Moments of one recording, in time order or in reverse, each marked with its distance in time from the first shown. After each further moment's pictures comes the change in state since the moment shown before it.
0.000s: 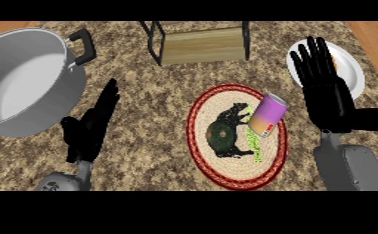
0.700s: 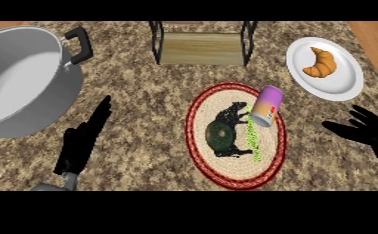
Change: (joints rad) left arm 0.072 0.094 -0.010 0.085 -0.019 -0.110 -0.049; right arm 0.159 -0.344 -0.051 0.309 0.175 -0.256 0.714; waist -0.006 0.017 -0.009
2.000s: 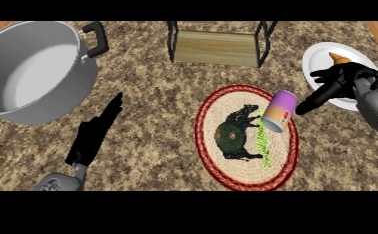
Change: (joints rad) left arm -0.071 -0.039 0.000 0.101 -0.030 -0.086 -0.038; right arm -0.561 -0.161 0.457 0.136 -0.131 0.467 0.543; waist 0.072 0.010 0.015
